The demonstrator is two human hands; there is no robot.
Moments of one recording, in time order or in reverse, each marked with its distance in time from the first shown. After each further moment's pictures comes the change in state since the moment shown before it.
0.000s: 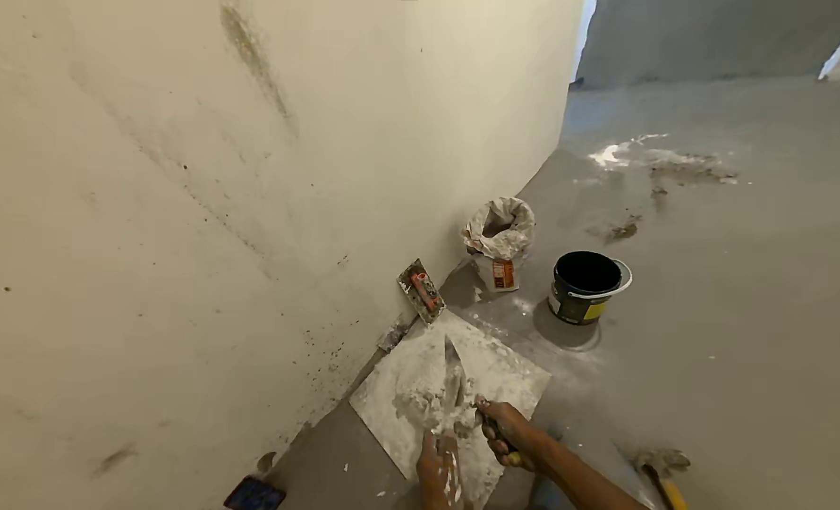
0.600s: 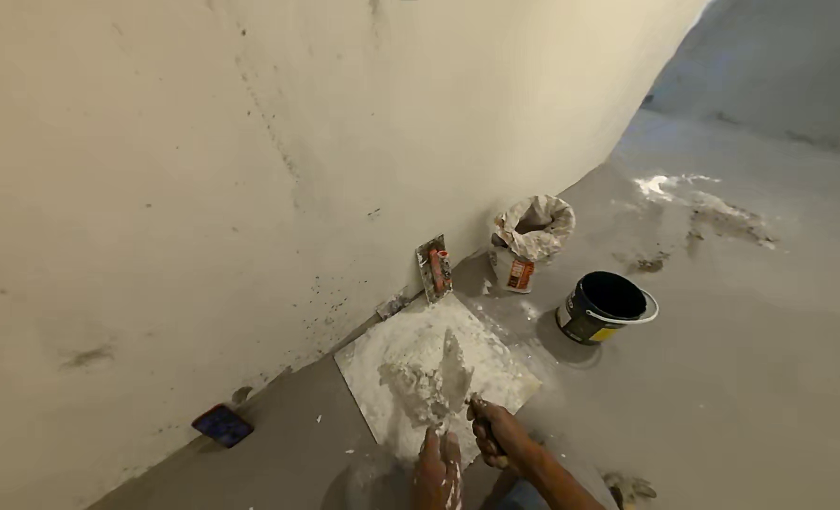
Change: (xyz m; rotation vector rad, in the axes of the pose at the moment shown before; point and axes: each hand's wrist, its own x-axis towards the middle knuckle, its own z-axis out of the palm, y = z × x) left_hand -0.033 0.006 0.001 0.048 -0.065 -0.051; right_hand 0.005 0.008 0.008 -0.058 0.060 0.041
